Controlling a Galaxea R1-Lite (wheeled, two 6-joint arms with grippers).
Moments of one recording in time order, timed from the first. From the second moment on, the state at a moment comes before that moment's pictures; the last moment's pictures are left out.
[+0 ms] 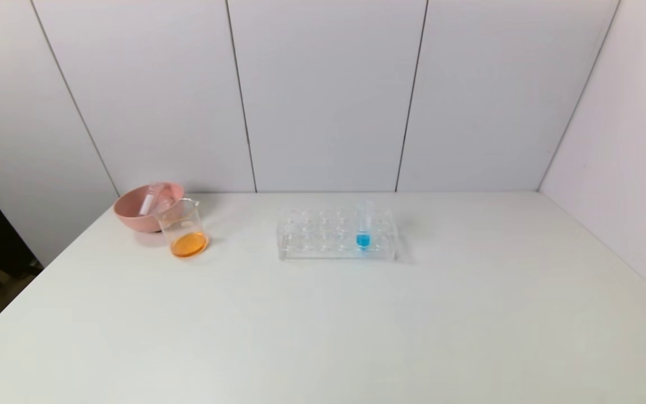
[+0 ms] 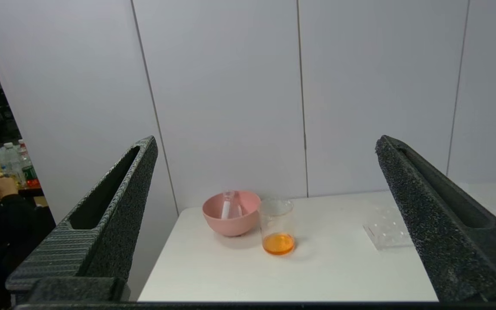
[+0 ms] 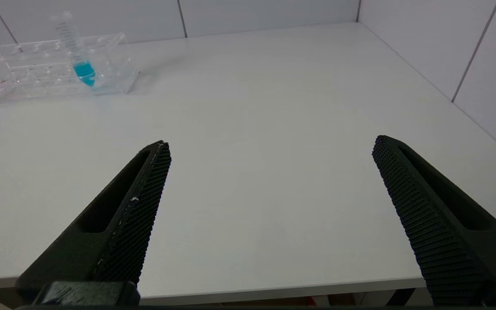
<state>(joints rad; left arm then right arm) 0.00 0.23 -0.65 -0.02 -0.01 0.09 0.00 0.00 0.00 0.00 -0.04 0.09</state>
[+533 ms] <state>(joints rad) -0.01 0.01 -0.22 -0.09 -0.01 0.06 0.00 0.00 0.00 0.00 -0.04 0.09</state>
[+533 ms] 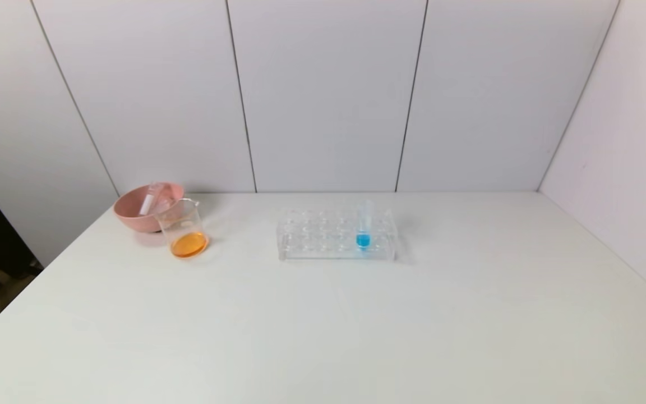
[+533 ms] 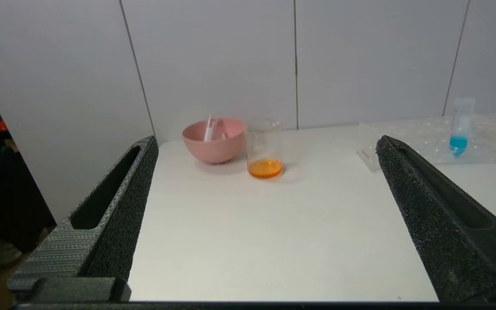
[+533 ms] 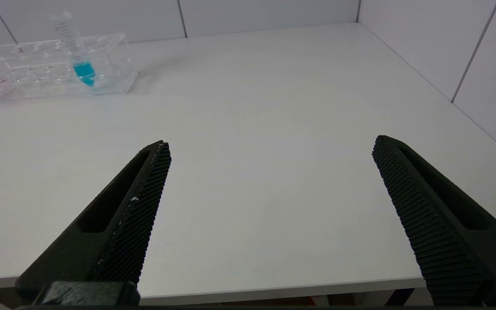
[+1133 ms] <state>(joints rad) -0.01 0.00 0.00 -0.01 0.03 -0.07 0.00 0.00 0.00 0.00 -0.04 0.09</state>
